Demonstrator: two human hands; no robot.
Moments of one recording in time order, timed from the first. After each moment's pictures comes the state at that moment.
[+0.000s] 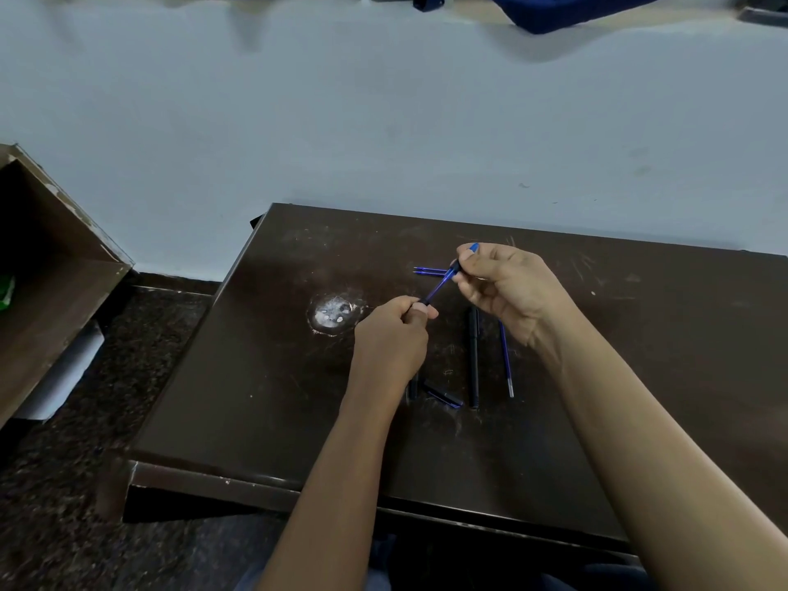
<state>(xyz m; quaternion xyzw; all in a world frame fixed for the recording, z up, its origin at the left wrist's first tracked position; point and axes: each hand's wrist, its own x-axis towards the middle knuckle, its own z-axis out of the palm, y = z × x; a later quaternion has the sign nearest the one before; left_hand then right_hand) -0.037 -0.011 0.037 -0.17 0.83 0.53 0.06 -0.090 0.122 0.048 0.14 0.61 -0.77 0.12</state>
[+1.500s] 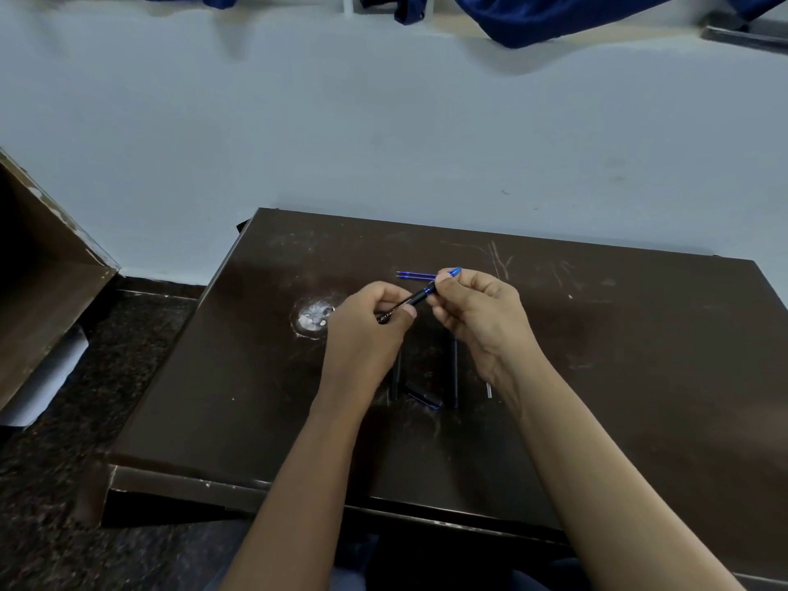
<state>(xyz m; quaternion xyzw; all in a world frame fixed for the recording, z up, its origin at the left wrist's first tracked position) -0.034 -0.016 0.040 -0.07 0.85 0.52 -0.02 -0.057 0.111 0.047 0.18 0.60 -0.77 0.07</state>
